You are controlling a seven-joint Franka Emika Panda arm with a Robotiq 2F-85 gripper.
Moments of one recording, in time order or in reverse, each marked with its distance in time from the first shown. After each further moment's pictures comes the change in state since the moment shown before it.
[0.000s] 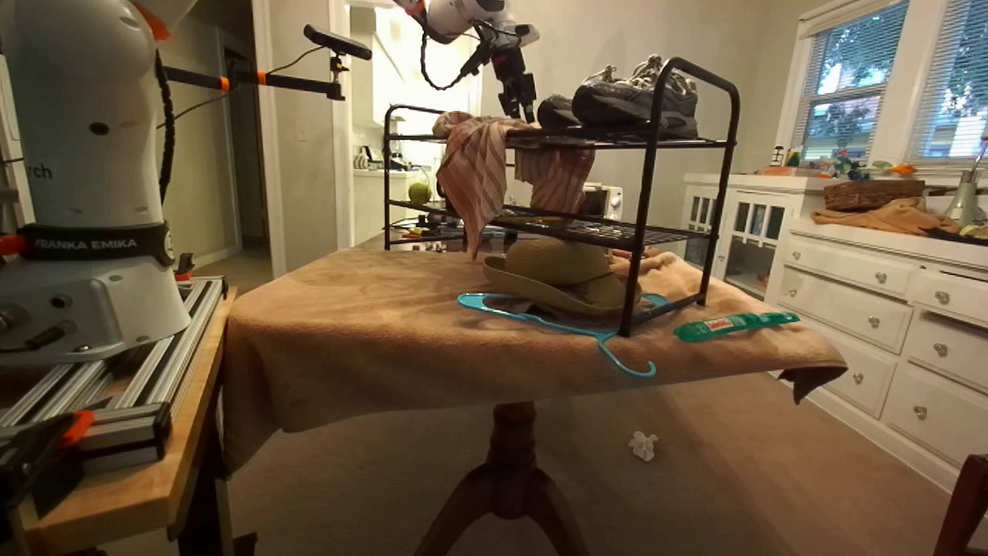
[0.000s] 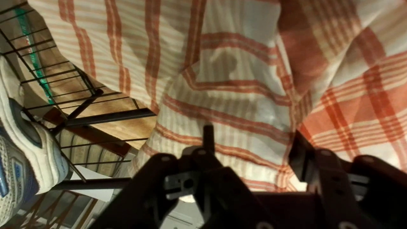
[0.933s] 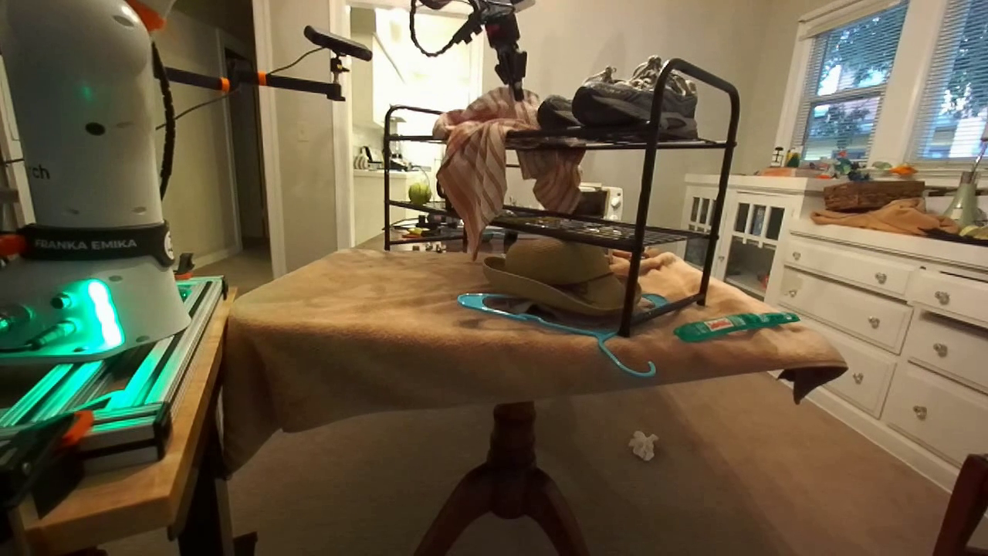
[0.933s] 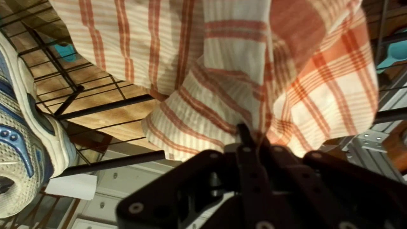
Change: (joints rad) arm -0.049 -0.155 0.044 -0.092 0.109 0.050 -0.010
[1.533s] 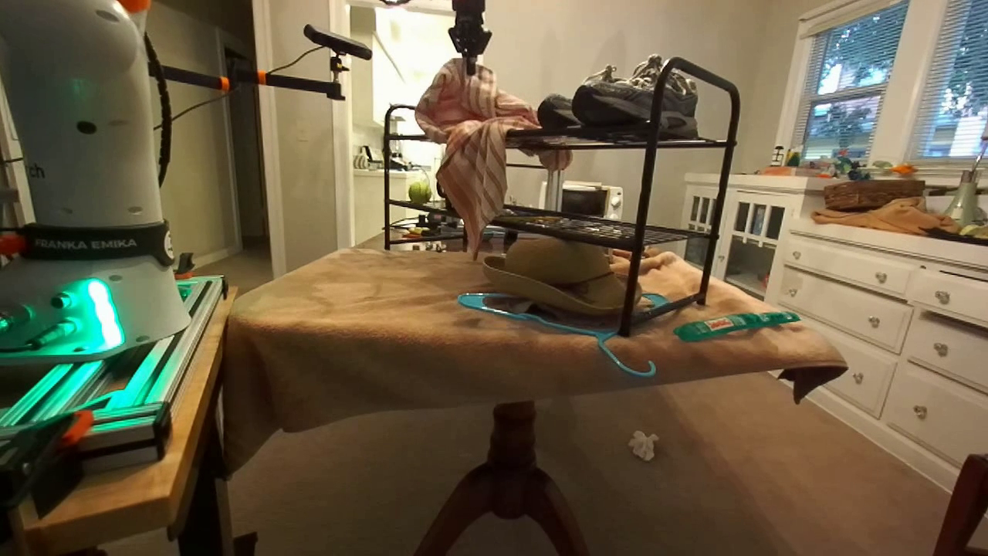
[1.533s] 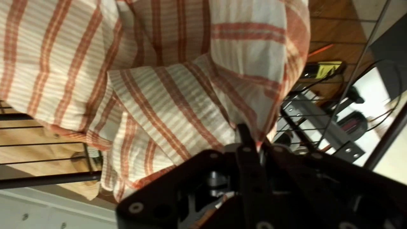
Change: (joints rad) arm -0.083 -0.244 0.091 -0.231 0.415 0.001 -0.440
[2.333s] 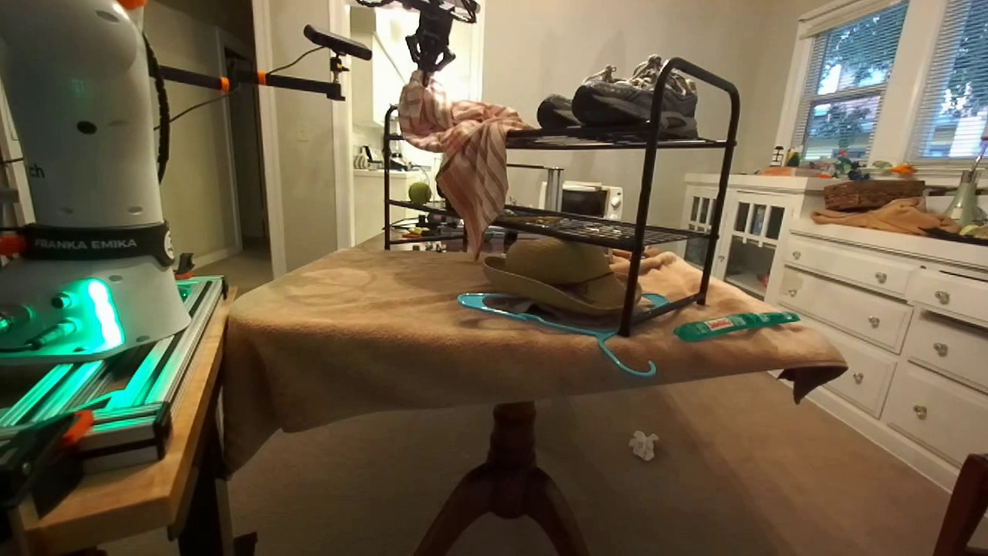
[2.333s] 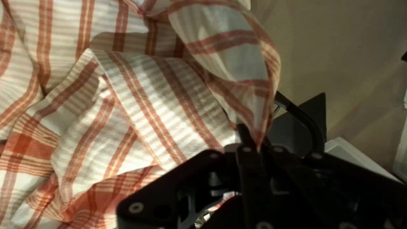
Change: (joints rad) arm 0.001 -0.042 0.063 -0.124 0.227 -0.079 -0.427
